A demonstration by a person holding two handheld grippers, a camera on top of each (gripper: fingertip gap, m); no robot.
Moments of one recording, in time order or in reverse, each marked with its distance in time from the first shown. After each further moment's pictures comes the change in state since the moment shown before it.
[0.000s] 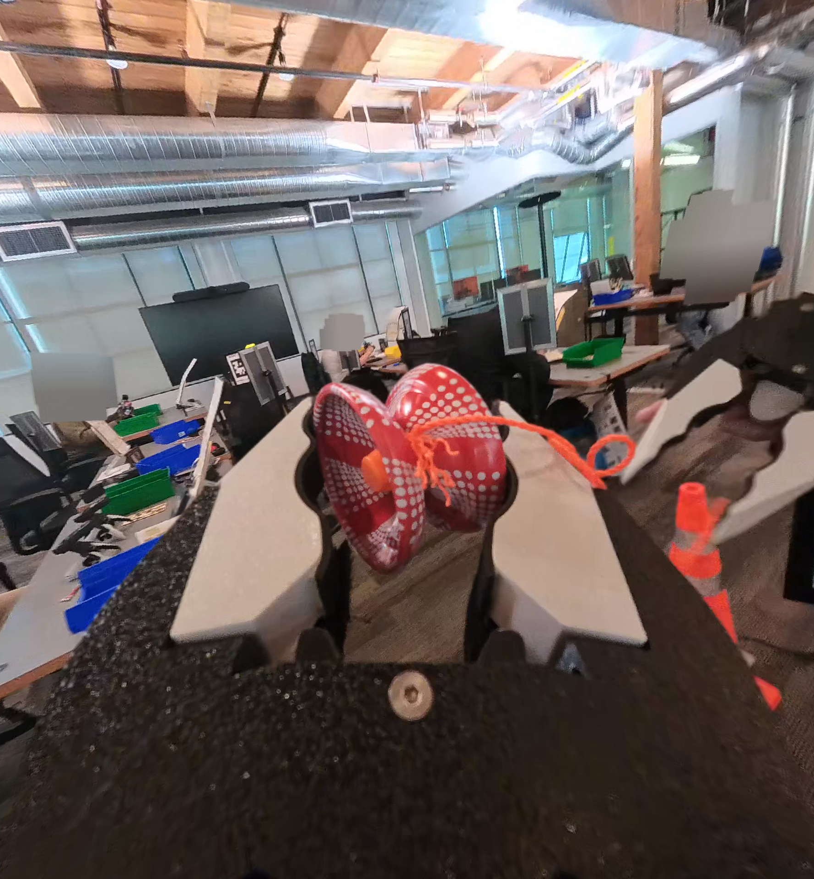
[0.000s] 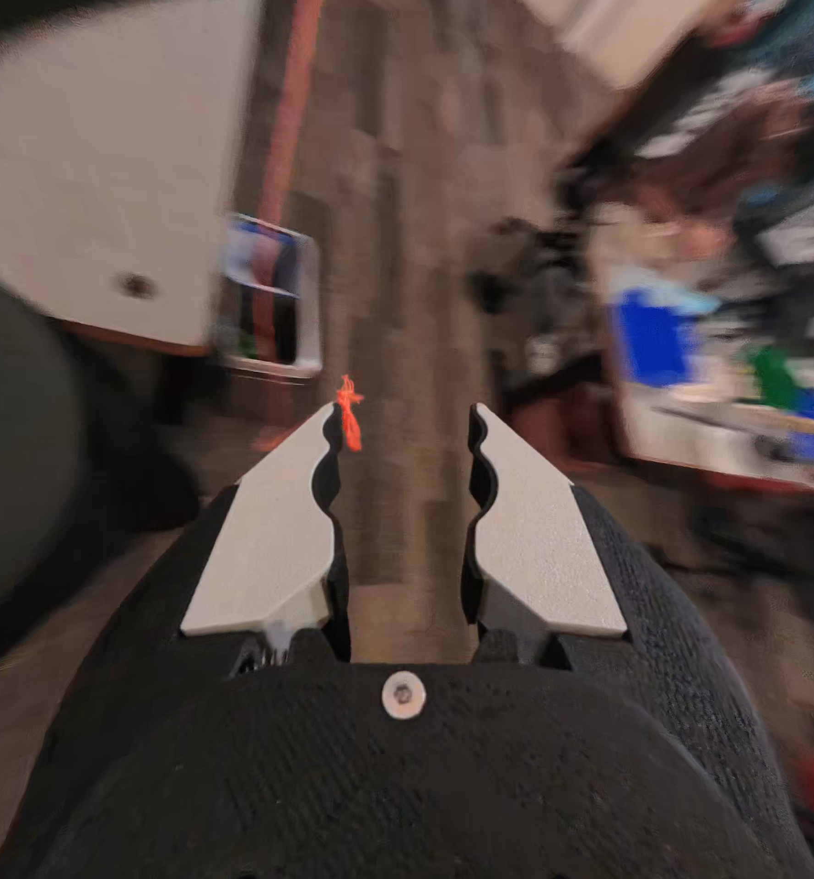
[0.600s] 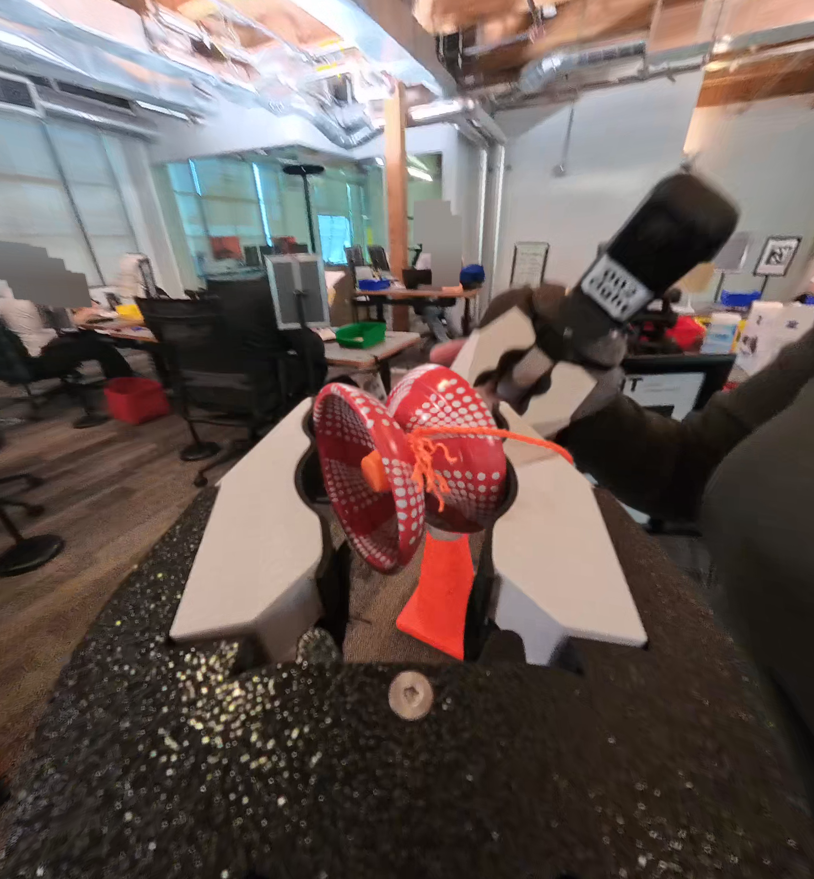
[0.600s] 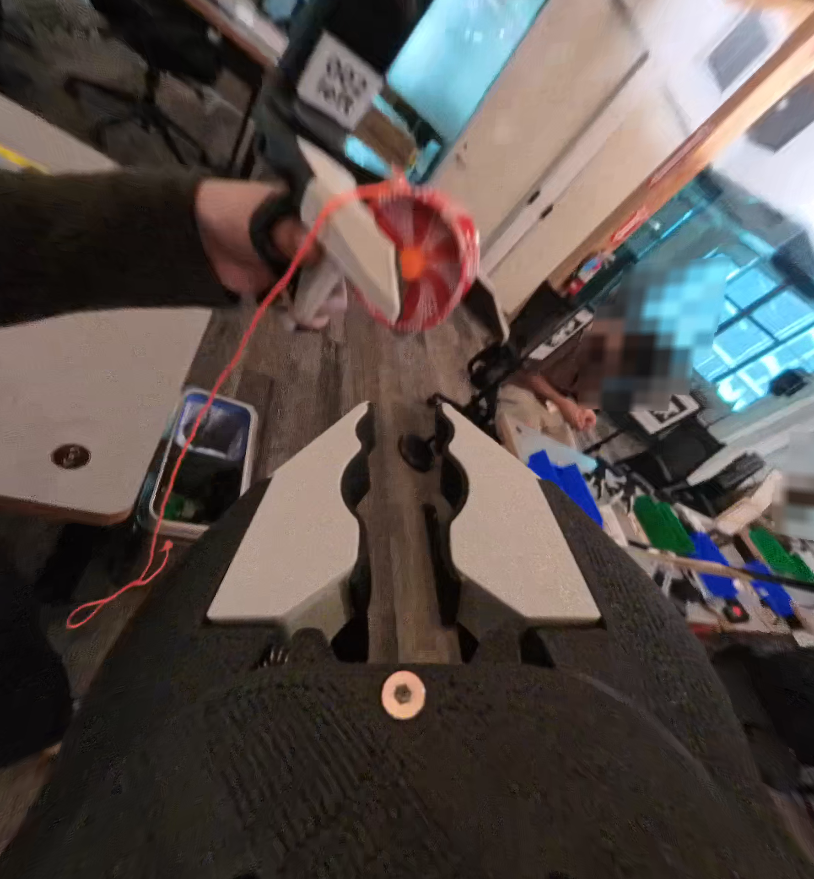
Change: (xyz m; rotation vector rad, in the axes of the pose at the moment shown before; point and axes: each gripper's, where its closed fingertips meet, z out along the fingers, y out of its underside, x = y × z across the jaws) left arm 0.088 0.015 0.026 -0.060 0.525 -0.273; right arm 0.020 -0.078 -0.008 0.399 0.162 -0.076
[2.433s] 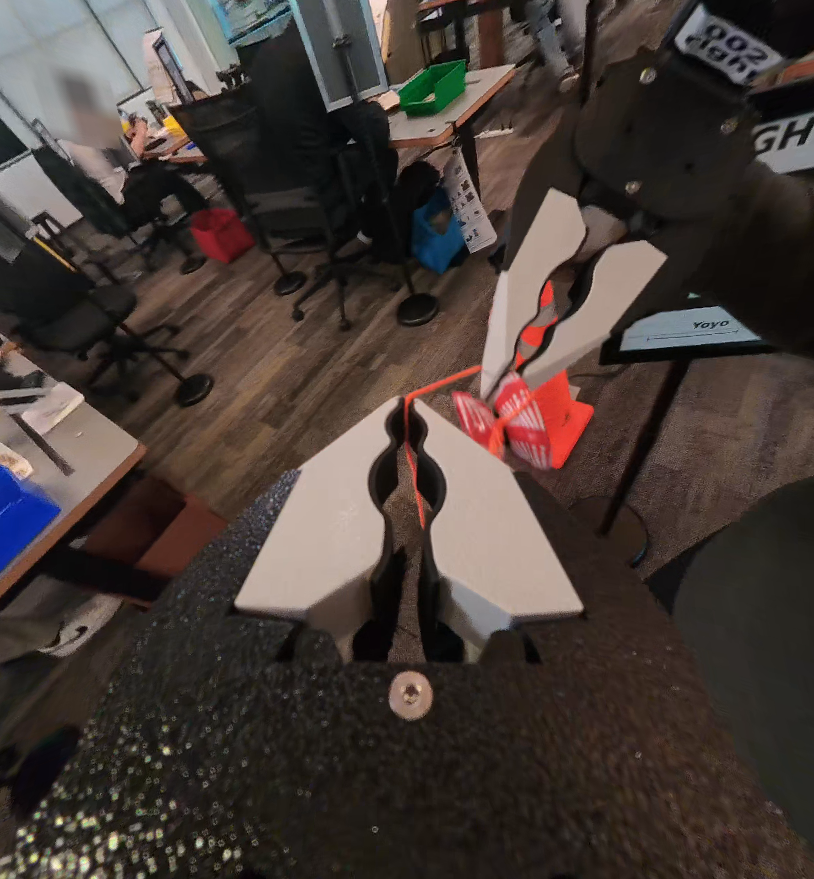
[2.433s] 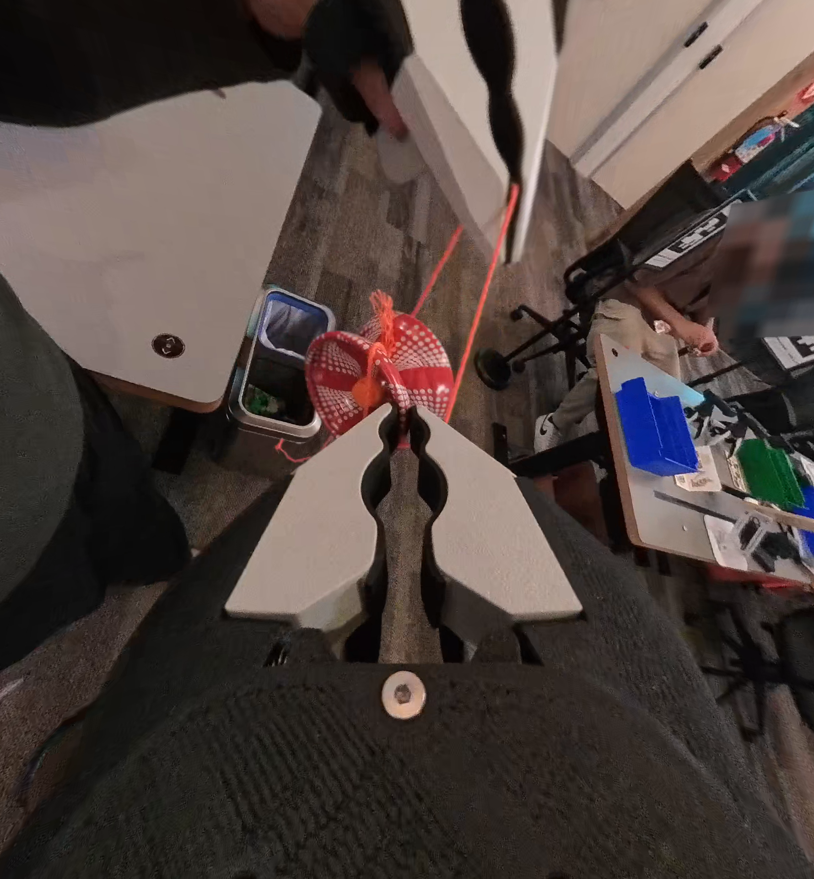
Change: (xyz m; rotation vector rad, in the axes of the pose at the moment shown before) left arm 0.002 0.039 -0.012 -0.497 -0.176 0.210; right arm -0.038 0.044 -0.001 -0.220 -0.206 0.025
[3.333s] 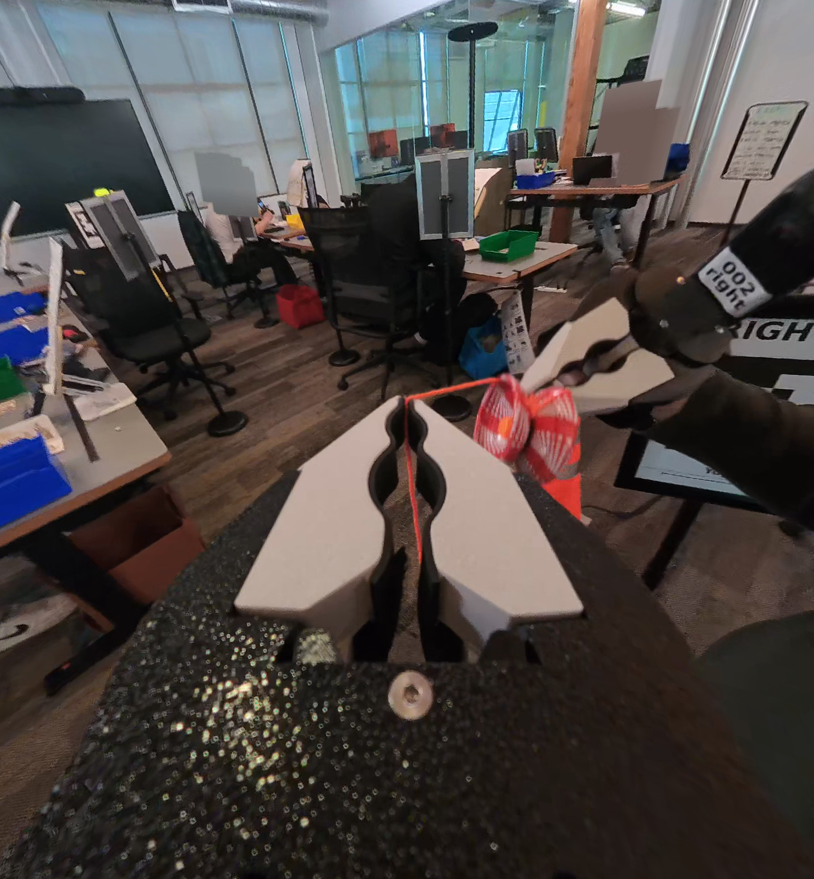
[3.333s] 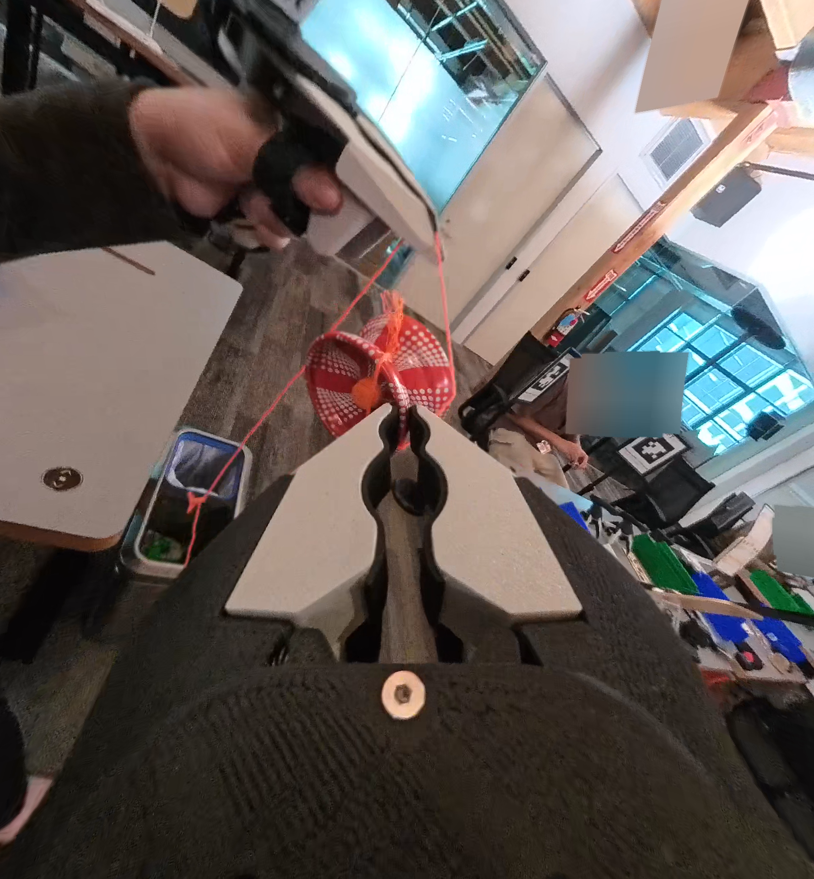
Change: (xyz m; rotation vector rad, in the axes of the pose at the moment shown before) left arm -0.026 -0.014 -0.042 0.248 -0.176 -0.207; right arm 0.021 -0.028 -0.015 0.369 0.239 -0.037
